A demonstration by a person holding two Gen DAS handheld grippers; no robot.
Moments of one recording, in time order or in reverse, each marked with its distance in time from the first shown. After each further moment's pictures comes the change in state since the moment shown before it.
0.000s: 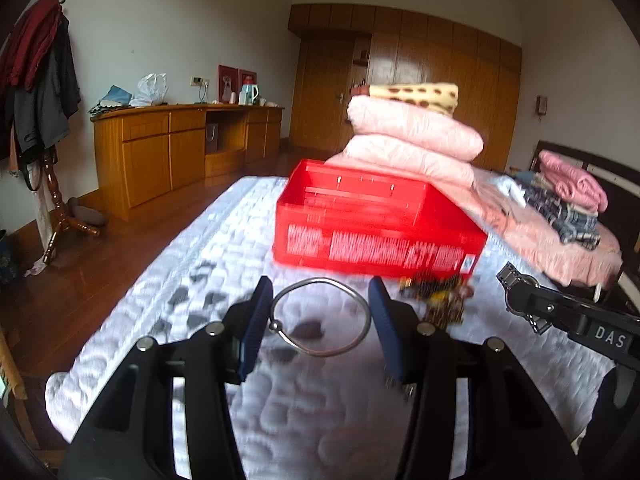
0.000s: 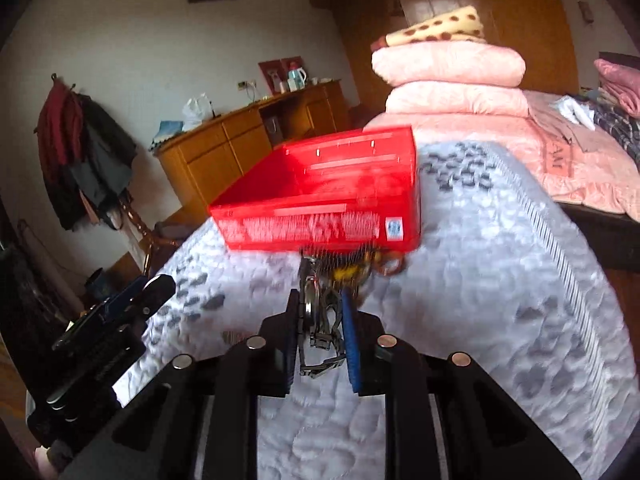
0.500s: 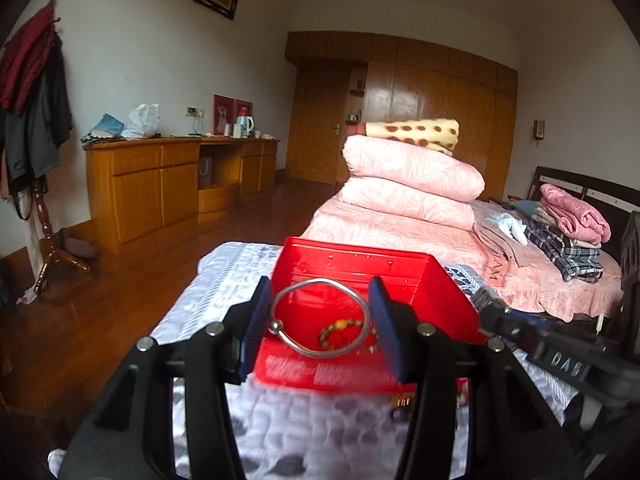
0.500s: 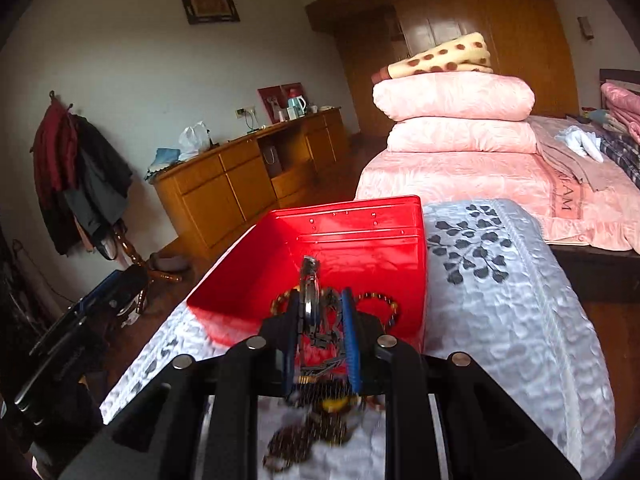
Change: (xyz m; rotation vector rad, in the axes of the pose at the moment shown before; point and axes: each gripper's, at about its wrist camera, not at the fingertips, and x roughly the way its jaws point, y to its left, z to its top) left arm 0.054 -0.022 0.086 0.014 -0.092 -0.011; right arm 0.058 -0.014 0.082 0.013 -0.056 -0.002
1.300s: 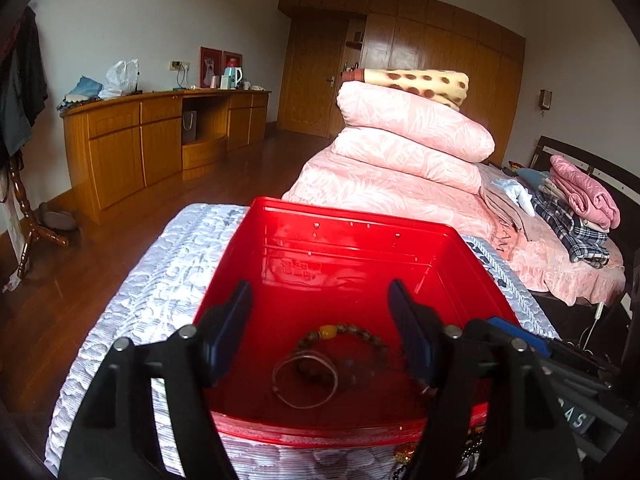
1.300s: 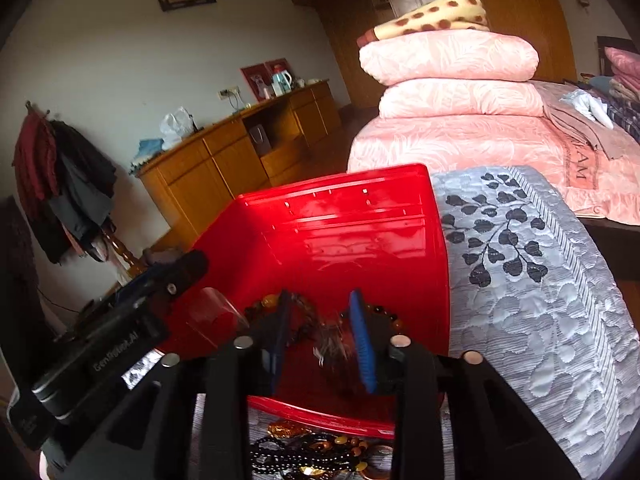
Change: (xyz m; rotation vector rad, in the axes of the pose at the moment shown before) left arm 0.104 -0.003 -0.004 -0.010 0.176 -0.025; right arm 0.064 -0.021 0.007 0.063 0.064 -0.001
